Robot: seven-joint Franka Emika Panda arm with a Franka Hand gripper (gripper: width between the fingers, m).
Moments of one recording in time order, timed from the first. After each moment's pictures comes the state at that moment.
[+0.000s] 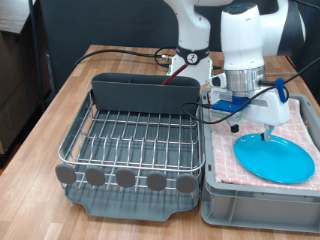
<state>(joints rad) 0.05 0.23 0.27 -2.50 0.56 3.05 1.37</state>
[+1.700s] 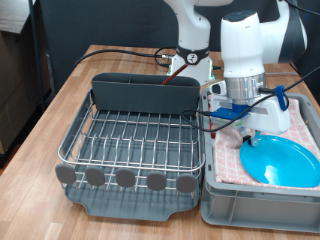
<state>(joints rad) 0.07 0.28 0.24 -2.45 0.55 3.06 1.38</state>
